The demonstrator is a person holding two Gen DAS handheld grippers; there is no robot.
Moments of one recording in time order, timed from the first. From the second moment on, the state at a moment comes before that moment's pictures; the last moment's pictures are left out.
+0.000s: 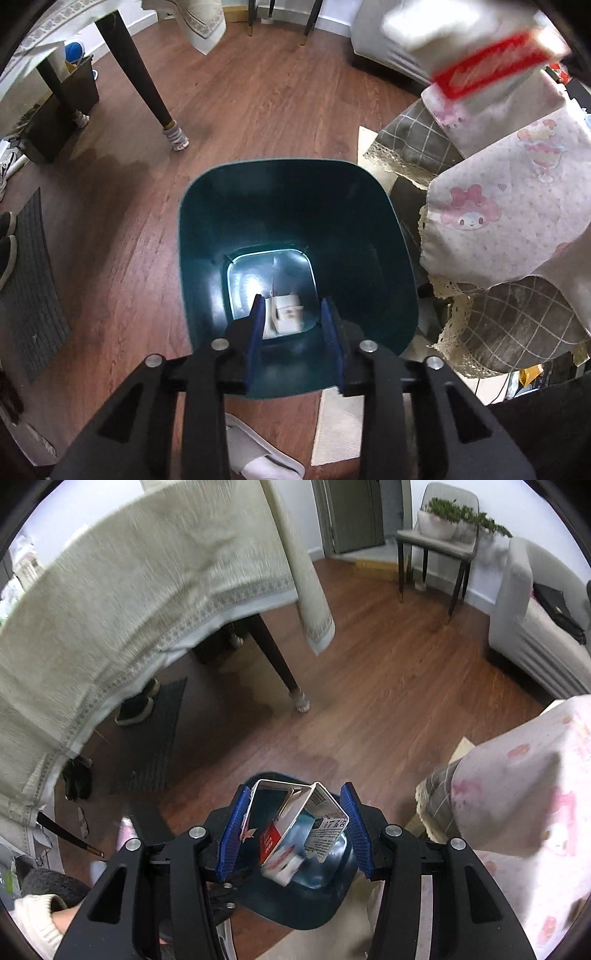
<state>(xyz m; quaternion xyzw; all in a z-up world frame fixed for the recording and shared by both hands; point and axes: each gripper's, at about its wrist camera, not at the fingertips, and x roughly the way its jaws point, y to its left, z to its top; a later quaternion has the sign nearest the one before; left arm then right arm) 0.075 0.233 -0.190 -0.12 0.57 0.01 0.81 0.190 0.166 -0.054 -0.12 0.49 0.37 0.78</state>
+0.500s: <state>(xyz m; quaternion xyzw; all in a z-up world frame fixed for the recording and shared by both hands) 0.046 0.257 -0.114 -0.12 0.48 0.03 0.87 0.191 0.197 -0.120 -0.15 0.54 0.35 0.75</state>
